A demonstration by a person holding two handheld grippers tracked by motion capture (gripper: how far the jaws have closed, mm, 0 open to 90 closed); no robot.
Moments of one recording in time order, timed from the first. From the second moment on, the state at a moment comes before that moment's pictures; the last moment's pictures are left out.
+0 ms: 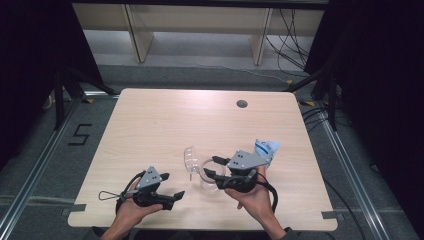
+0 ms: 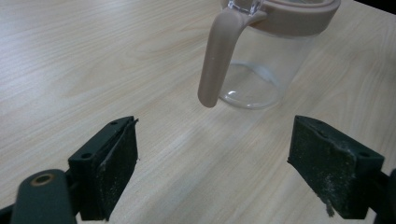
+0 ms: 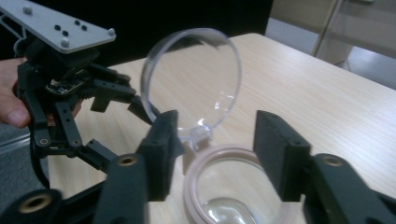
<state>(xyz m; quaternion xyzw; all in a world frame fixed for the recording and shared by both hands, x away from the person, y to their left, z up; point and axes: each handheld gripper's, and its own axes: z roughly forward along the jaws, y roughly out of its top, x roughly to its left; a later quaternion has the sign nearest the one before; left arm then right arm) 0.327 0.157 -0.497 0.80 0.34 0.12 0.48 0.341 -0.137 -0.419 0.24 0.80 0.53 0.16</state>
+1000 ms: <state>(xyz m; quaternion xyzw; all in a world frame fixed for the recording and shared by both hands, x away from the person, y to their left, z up) 0.330 0.154 -0.497 0.80 0.35 0.13 0.48 0.297 -0.223 -0.437 0.33 0.75 0.54 0.21</state>
